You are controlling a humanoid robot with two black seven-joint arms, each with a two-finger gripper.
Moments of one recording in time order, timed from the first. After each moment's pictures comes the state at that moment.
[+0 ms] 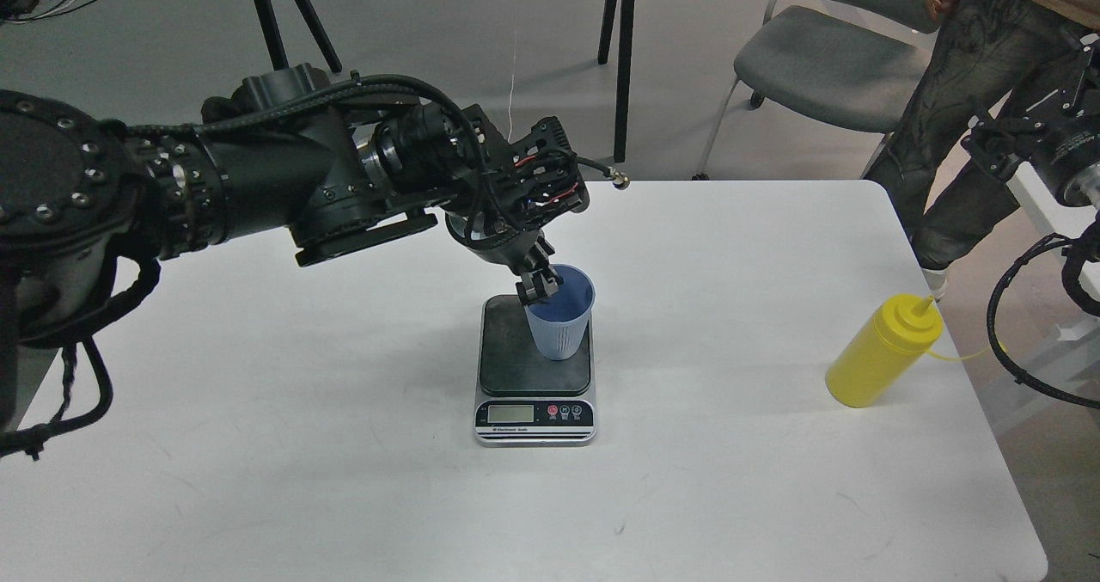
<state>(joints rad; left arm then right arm) -1.55 0.03 0.38 -0.81 1.80 -0.49 -0.49 0.82 -0.57 0.74 0.46 0.20 0.49 0.12</state>
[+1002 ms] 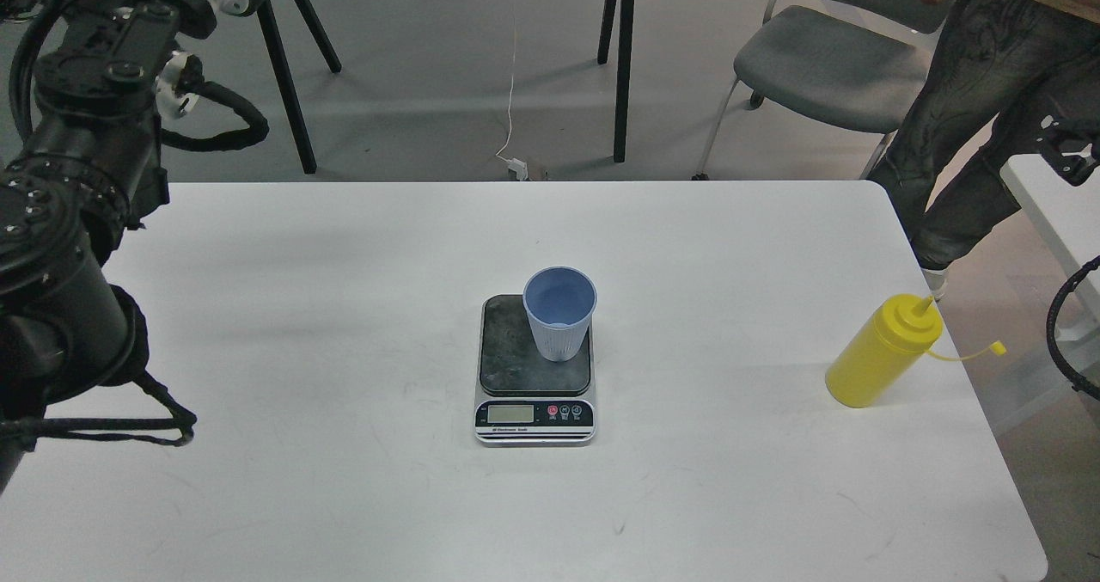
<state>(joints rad) -1.29 0.11 -0.22 0.16 0.13 -0.49 -0.49 0.74 -0.73 0.79 0.52 0.35 0.49 0.06</state>
